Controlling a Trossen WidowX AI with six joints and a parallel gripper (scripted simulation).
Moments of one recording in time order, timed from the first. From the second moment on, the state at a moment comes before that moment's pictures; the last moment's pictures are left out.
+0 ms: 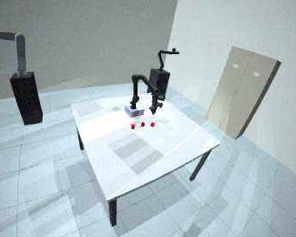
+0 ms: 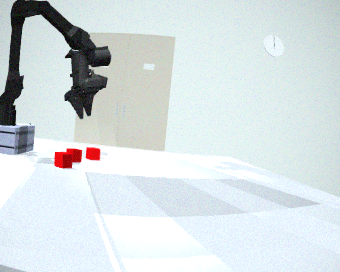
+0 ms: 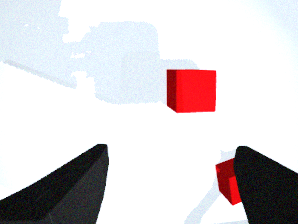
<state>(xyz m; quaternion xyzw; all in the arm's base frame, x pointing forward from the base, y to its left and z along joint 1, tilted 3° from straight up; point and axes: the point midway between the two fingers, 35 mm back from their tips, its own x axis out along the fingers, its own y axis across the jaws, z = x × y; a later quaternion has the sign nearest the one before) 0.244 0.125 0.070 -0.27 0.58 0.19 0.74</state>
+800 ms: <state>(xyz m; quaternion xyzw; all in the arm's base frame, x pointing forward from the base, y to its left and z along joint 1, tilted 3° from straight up) 0.256 0.001 0.081 -0.33 0.64 0.30 0.63</state>
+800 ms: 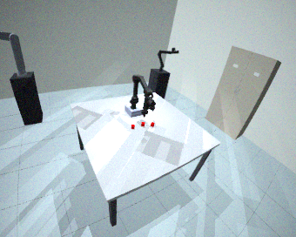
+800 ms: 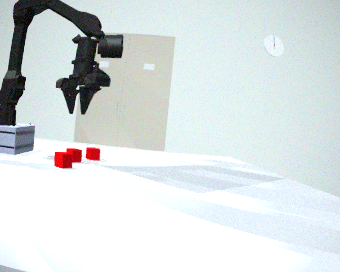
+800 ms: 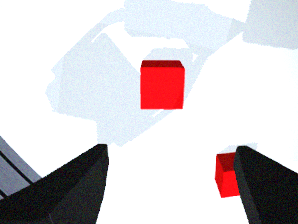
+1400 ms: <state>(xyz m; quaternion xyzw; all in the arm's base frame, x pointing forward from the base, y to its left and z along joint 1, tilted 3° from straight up) 0.257 -0.002 0.007 -0.33 0.64 0.30 0.63</state>
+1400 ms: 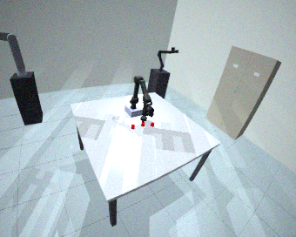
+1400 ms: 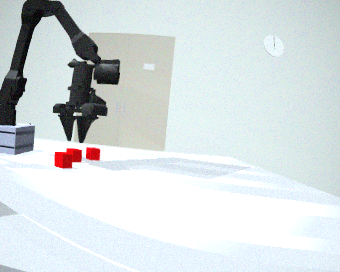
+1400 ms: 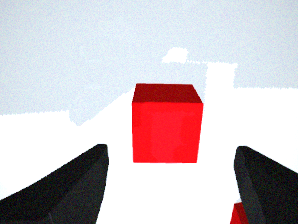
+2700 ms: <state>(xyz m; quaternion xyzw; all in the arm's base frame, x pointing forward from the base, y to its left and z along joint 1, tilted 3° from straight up) 0.256 0.001 -0.023 -0.32 0.64 0.30 0.63</state>
